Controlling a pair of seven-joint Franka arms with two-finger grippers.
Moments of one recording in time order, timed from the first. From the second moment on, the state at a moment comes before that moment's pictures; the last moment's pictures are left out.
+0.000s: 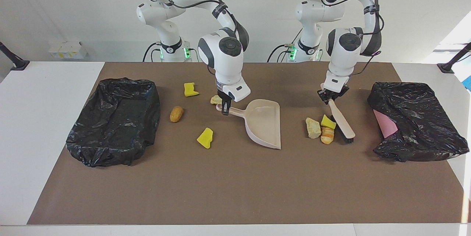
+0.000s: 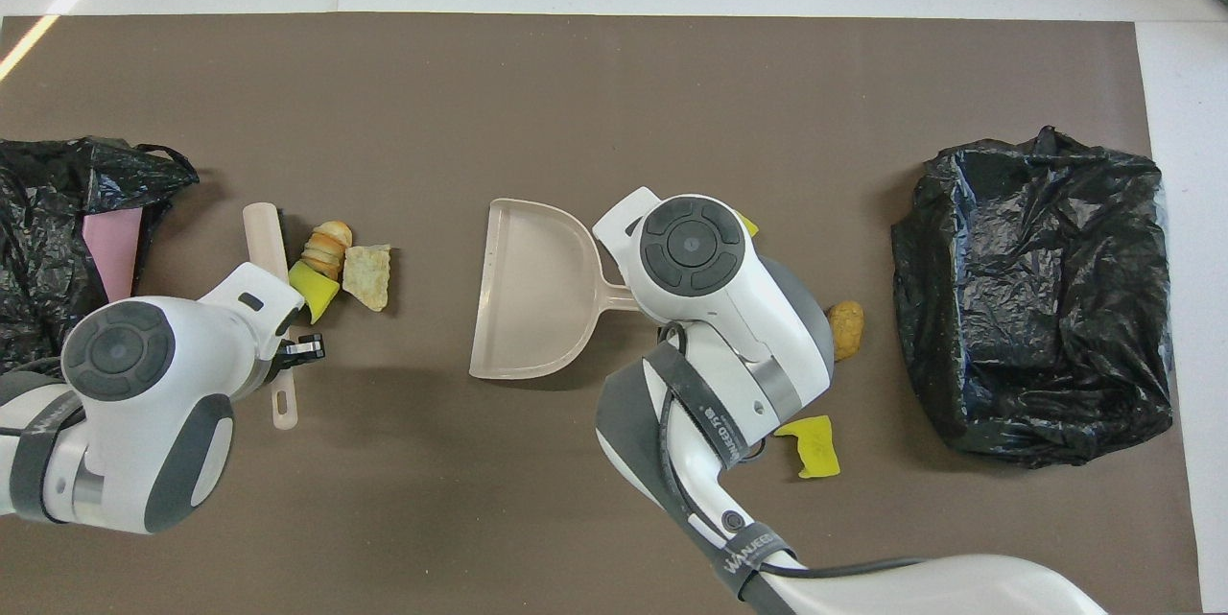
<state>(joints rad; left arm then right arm) -0.04 -0.09 -0.14 -2.41 0.16 2.33 -0.42 0.54 0.32 0.02 -1.78 -0.07 2.06 -0.87</state>
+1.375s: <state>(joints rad) -0.41 -0.02 -0.15 -2.27 -0.25 2.33 -0.25 0.54 0.31 0.02 -1.78 -0.07 2.03 -0.87</state>
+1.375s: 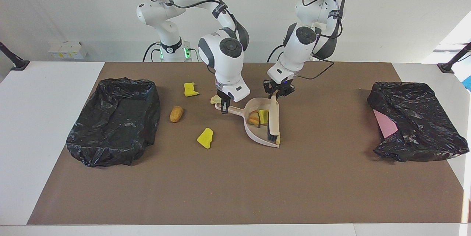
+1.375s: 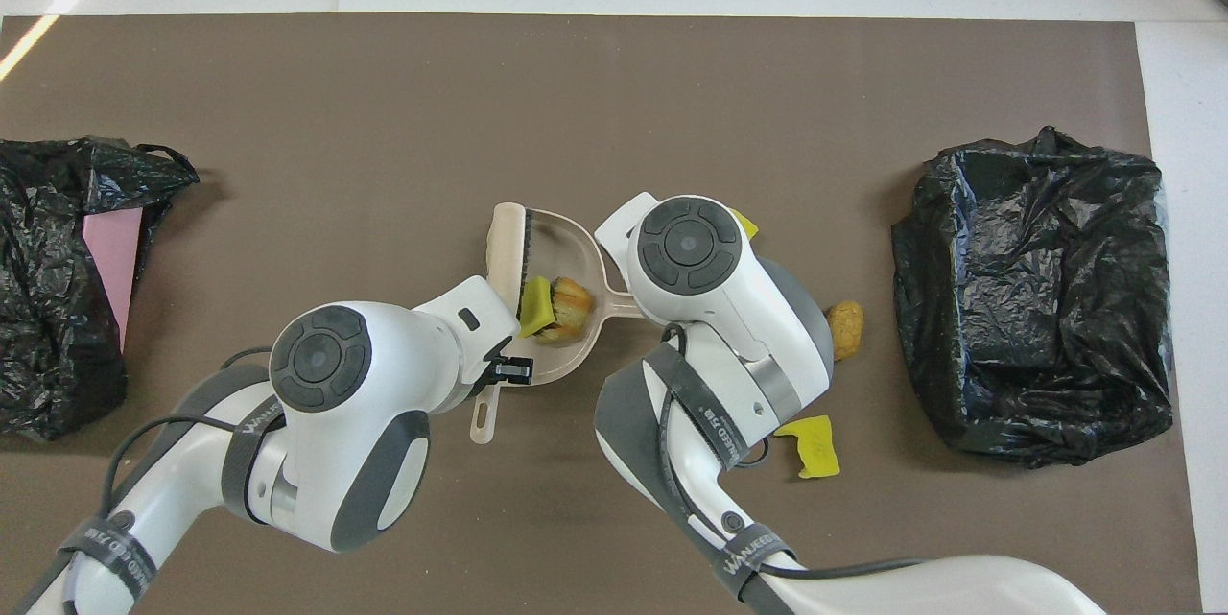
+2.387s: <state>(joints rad) -0.29 -0.14 -0.13 -2.30 -0.21 2.10 -0.27 0.51 0.29 0.01 -1.78 -0.07 2.03 -0.91</state>
